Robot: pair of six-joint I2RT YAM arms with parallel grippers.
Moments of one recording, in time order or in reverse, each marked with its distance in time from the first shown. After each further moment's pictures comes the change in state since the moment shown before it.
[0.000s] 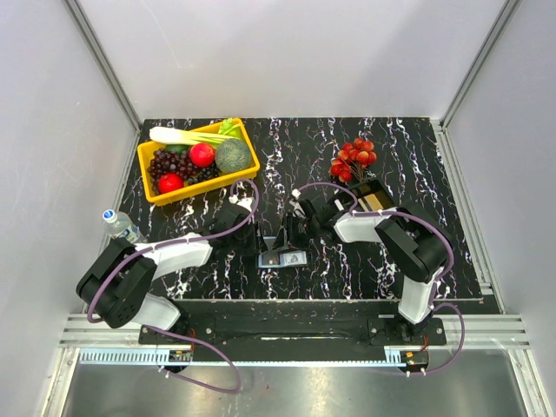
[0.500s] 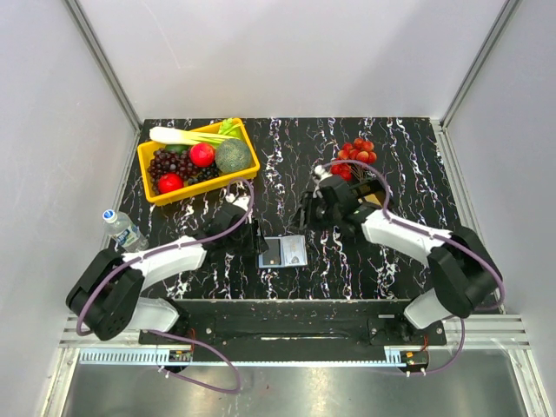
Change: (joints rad) left arm 0.003 -0.071 -0.009 -0.033 -0.005 0.002; right arm -0.029 -0.307 -0.012 -0.175 0.289 -0.140
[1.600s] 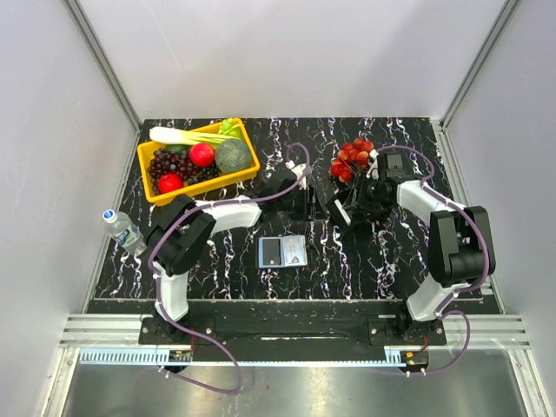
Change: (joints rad) left arm -0.076 0.568 0.588 0.188 0.272 -0.023; right arm -0.550 0.128 0.148 -0.308 -0.122 -0.313
